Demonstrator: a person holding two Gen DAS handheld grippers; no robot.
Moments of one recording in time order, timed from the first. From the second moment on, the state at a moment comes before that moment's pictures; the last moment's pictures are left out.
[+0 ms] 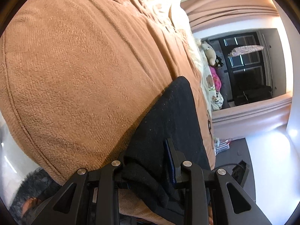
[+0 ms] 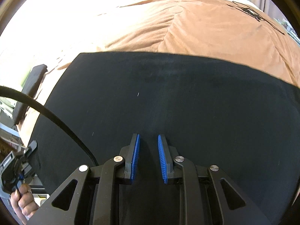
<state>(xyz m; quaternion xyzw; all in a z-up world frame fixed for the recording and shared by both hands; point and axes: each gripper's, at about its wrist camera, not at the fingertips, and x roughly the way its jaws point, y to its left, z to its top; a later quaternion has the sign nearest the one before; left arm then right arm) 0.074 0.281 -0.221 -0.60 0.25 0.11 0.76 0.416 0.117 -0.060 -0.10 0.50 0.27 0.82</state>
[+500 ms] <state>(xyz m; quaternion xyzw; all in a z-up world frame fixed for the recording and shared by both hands) 0.080 0.287 -0.219 -0.59 0.25 0.12 0.75 0.467 0.139 -0.067 -0.10 0.50 0.23 0.82</state>
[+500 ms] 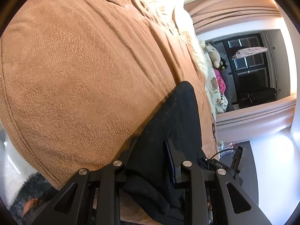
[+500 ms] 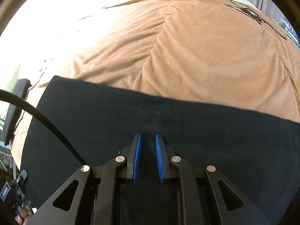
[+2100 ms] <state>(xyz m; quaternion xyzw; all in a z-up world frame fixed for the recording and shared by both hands) 0.163 0.157 -0.024 -0.40 0.22 -0.09 0.89 0.327 -0.054 -0.021 0.08 0.51 0.34 0.79</state>
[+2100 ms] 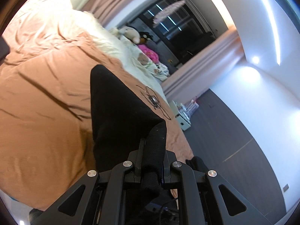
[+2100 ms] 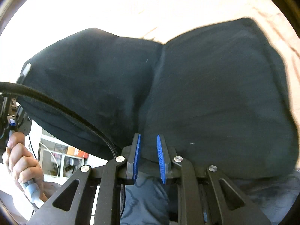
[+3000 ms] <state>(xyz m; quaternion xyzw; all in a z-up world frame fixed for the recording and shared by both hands) 0.244 -0.007 -0.031 -0.31 0.32 -0.19 0.87 0.294 -0.252 0.007 0.20 0.44 0.25 0.84</state>
